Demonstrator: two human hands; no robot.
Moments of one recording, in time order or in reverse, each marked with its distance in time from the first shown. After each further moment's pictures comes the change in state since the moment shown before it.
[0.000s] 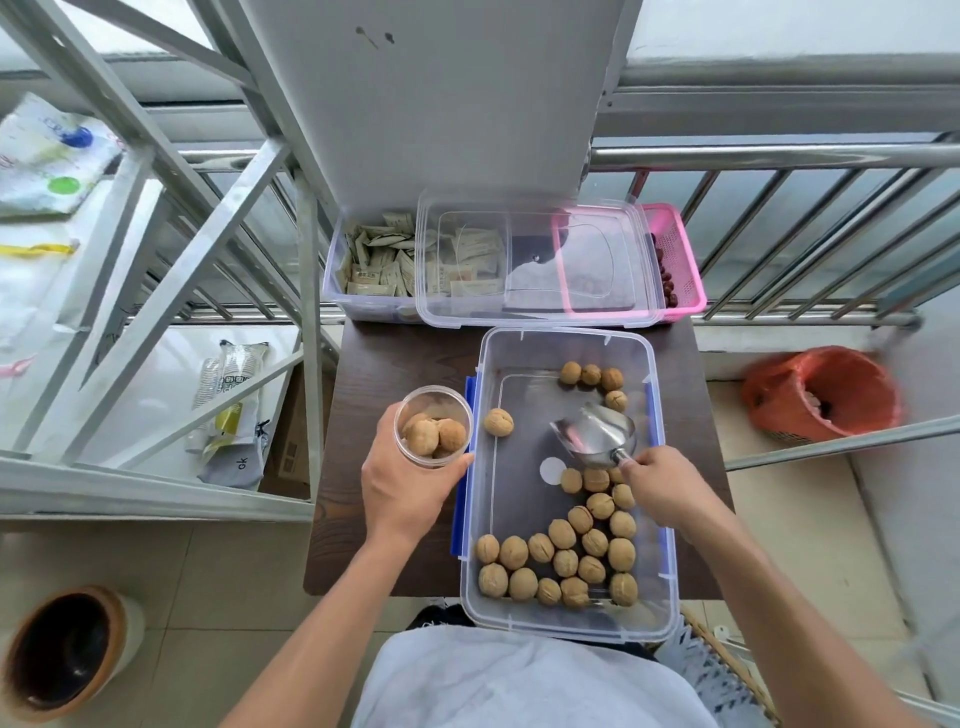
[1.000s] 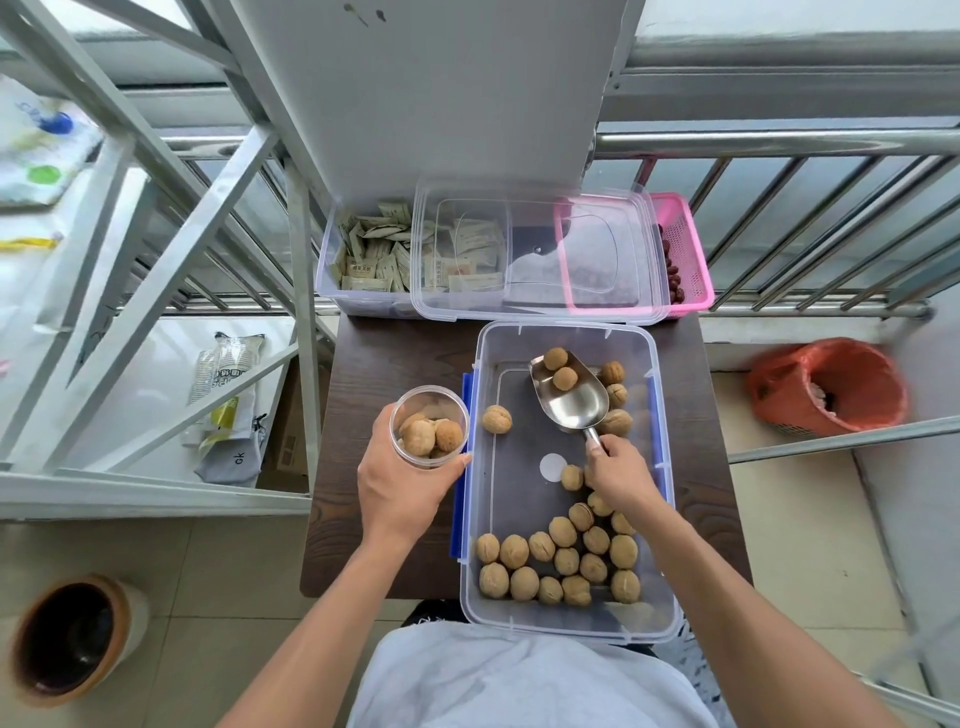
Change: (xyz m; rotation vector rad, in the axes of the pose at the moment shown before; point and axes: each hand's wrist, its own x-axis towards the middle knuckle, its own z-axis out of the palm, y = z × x) left_hand 0.007 -0.003 0.005 0.018 -0.017 -0.033; right_hand 0.052 -0.003 0.054 0.223 0.072 -0.042
